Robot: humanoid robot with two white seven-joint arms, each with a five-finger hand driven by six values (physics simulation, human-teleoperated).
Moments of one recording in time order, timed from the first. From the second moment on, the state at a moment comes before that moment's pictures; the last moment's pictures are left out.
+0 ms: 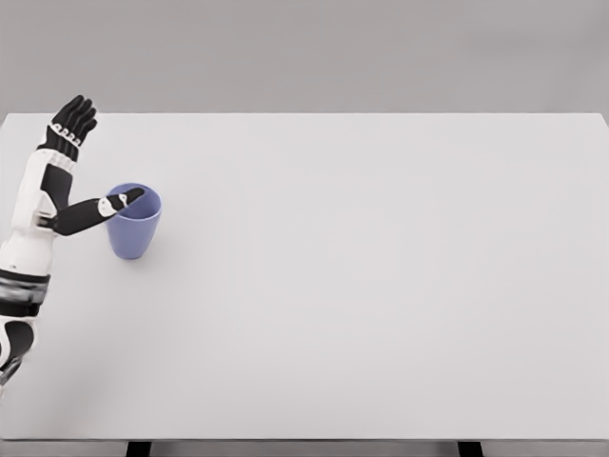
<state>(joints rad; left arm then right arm) -0.12 0.75 -0.48 -1.62 0.39 -0.61 0.34 -0.08 0.00 -0.39 0.33 -0.77 -0.19 0.61</state>
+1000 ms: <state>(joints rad) -0.22 1.05 -0.61 -1.75 0.19 -0.61 -0.01 -0.08 0.00 -0.39 0.33 -0.77 -0.19 0.61</state>
